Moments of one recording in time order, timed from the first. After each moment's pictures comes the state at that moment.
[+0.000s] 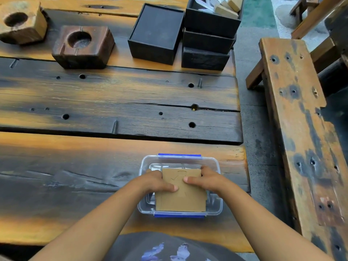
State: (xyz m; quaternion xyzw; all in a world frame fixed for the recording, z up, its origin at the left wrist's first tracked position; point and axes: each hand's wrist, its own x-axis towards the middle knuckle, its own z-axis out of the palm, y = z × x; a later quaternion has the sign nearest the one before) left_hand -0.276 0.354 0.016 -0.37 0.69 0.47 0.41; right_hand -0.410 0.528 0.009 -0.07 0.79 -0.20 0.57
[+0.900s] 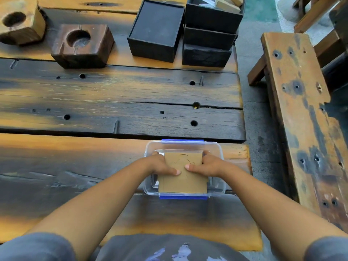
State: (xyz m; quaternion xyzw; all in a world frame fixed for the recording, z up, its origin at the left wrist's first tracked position) left_hand -0.318 0.331 0.023 -0.34 0.74 0.42 0.40; right_hand -0.443 0.501 0.009 -0.23 0.81 -0.09 0.53
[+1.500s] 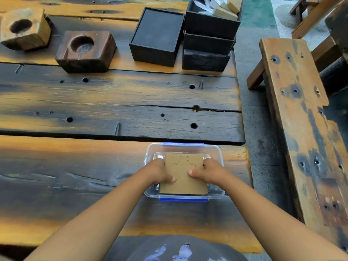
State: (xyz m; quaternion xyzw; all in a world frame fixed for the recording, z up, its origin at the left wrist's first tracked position) left_hand -0.301 0.345 0.021 -0.40 0.73 0.44 0.34; right_hand -0.424 0.513 0.014 -0.12 0.82 -0.23 0.51
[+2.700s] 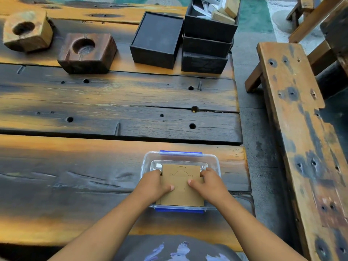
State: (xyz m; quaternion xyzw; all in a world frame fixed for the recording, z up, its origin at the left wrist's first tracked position) left_hand -0.253 0.372 0.016 -0.38 0.80 0.39 0.23; right_hand -0.378 0.541 0.006 -0.19 0.87 -0.23 0.38
